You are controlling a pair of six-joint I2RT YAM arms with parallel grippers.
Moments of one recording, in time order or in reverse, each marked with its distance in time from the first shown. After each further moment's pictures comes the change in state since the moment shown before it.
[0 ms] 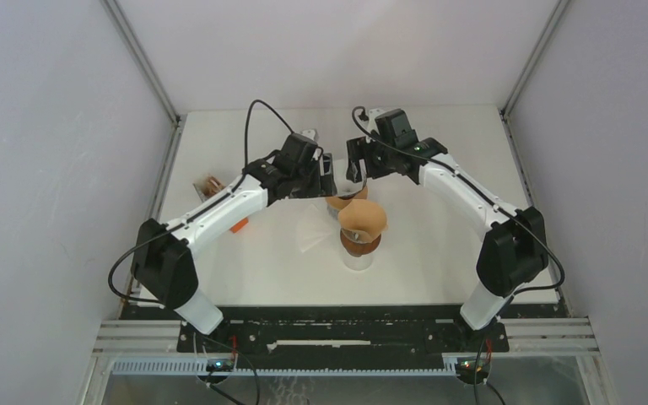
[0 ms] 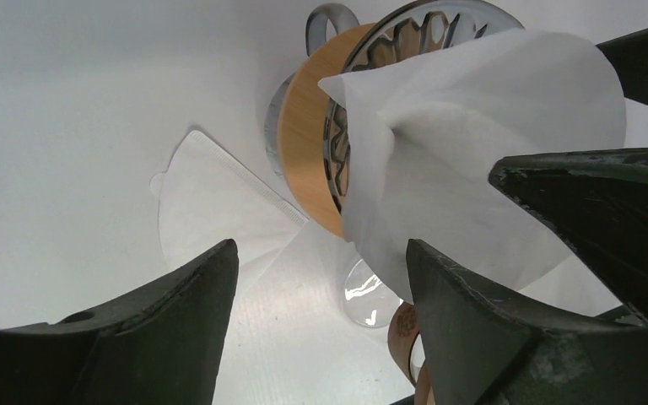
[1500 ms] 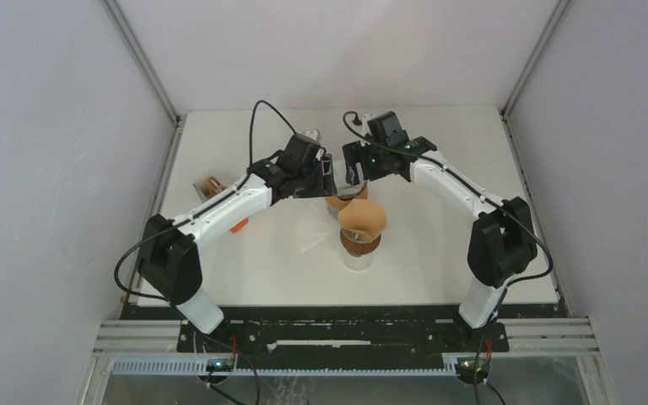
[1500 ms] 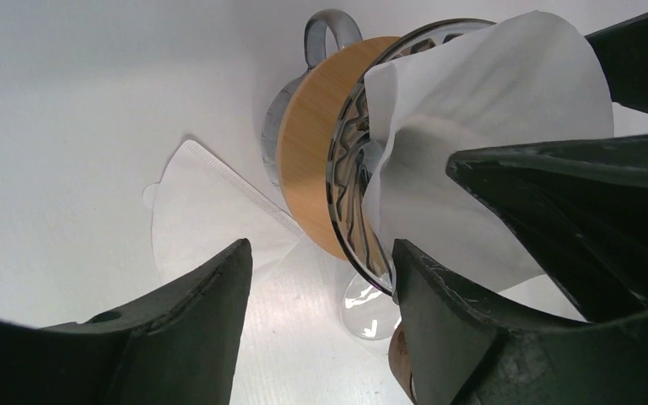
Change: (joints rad) left arm 0.000 0.036 -0.001 0.034 0.002 0.000; right arm 0.012 0.095 0.030 -0.016 0.044 -0.046
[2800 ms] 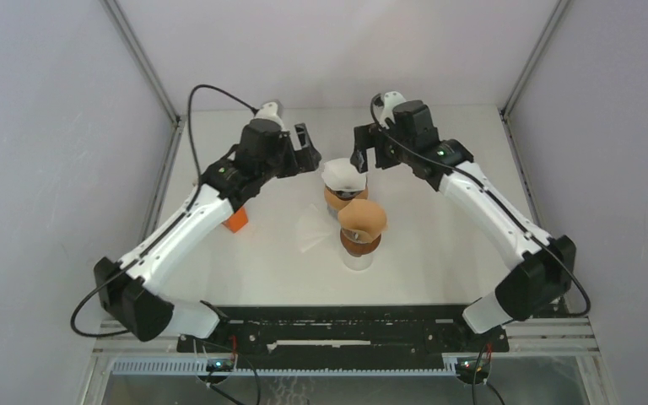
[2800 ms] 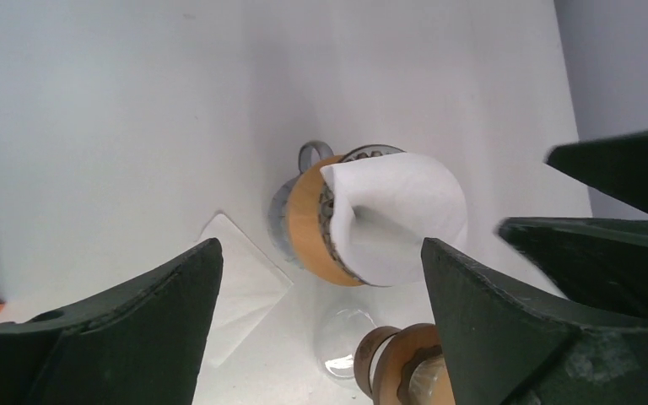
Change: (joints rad) left arm 0.046 -0.217 0.047 0.014 -0.089 -0.004; right arm -0.006 -0.219 -0.002 0.016 0.020 0.028
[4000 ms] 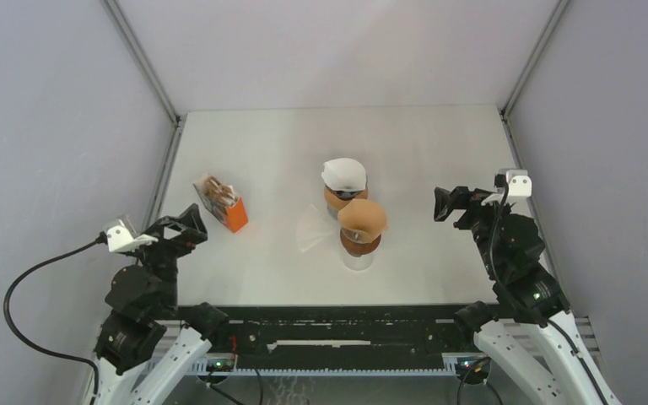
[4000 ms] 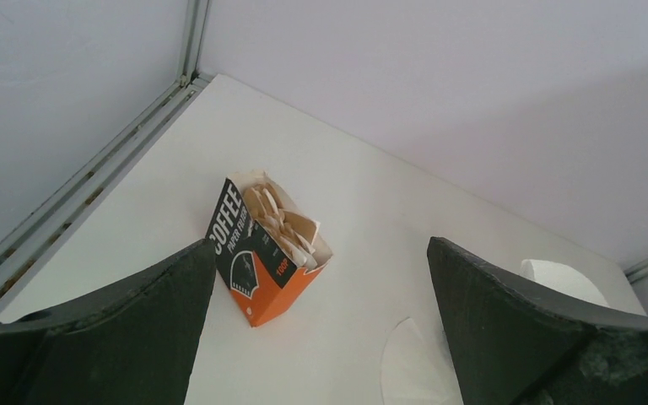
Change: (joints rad) left arm 0.073 -1.251 -0.636 0.003 -0.569 0.209; right arm -0.068 -1.069 -0.712 0.159 0.435 0.070
